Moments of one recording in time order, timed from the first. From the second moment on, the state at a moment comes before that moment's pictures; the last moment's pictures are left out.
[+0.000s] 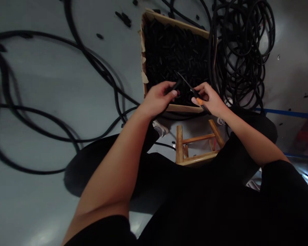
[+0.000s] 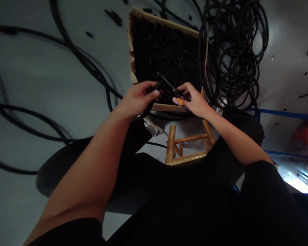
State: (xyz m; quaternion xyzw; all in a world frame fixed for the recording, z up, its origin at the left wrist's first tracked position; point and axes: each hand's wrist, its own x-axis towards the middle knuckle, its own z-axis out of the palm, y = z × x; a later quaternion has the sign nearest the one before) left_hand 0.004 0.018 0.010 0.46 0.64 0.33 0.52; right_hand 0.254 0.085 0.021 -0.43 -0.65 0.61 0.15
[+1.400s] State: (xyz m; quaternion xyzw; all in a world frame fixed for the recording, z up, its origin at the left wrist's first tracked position) left_hand -0.005 0.021 0.005 0.31 0.63 0.43 0.57; right_hand 0.259 0.086 0.009 -0.41 -0.65 0.63 0.12
